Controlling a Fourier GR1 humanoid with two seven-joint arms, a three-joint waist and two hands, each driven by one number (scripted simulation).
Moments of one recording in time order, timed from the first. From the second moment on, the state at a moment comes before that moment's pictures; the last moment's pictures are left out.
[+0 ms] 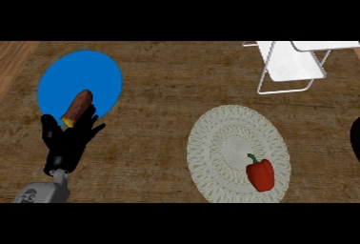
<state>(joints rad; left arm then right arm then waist) -0.09 0.28 -0.08 -1.38 0.25 0.09 0.26 -1.54 -0.43 -0.60 -0.36 1.86 -0.27 1.18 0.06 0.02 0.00</state>
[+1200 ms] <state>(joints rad) -0.09 0.27 -0.07 -1.38 0.24 0.08 0.26 -1.48 -0.37 -0.72 -0.74 2.00 -0.63 1.14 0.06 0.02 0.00</state>
